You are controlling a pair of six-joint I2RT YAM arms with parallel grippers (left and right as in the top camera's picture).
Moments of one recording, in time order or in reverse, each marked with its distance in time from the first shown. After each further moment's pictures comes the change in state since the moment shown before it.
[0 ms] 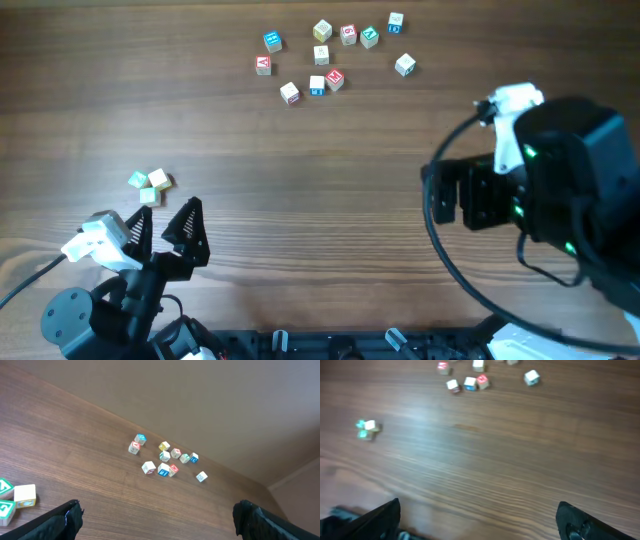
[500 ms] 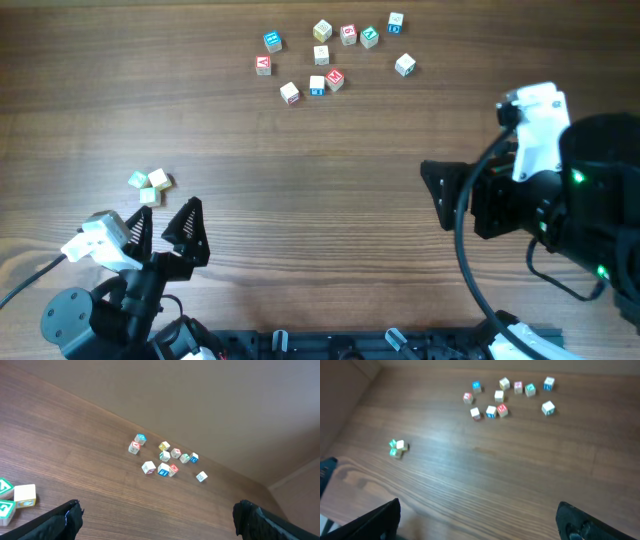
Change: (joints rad) left arm 0.000 0.000 0.000 0.000 0.000 0.000; right arm 0.000 -0.070 -0.002 0.119 -0.047 -0.020
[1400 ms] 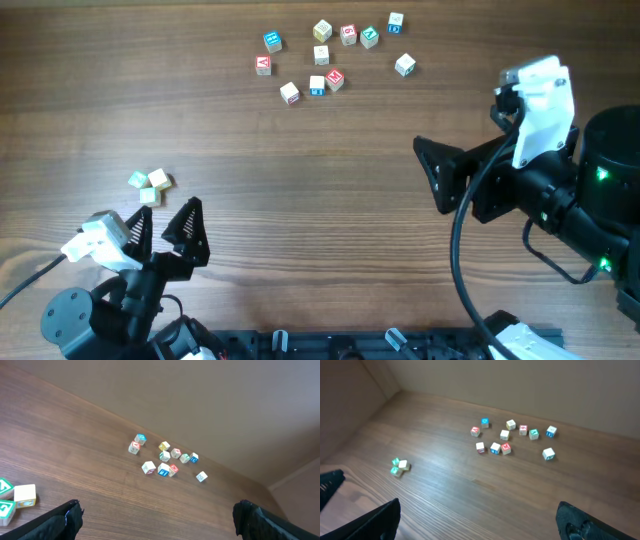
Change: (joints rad) left arm 0.000 0.000 0.000 0.000 0.000 0.000; right arm 0.000 0.003 -0.001 0.169 -0.003 -0.177
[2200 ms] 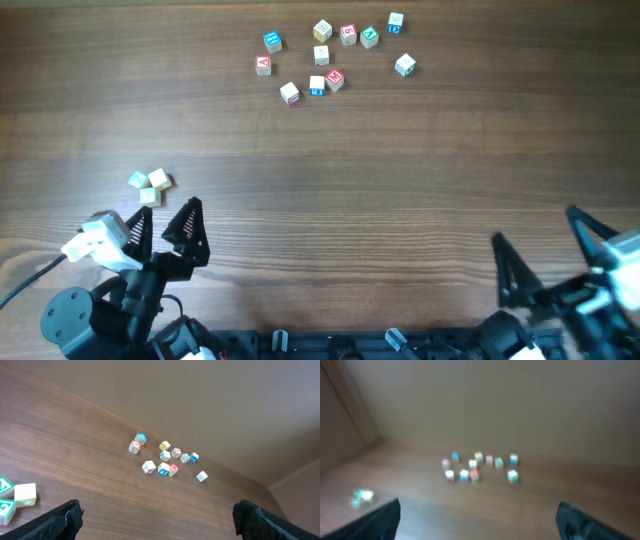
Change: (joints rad) left arm 0.000 0.000 -0.001 -0.003 -0.002 0.000; right arm -0.004 -0.872 -0.930 0.446 0.188 -0.068
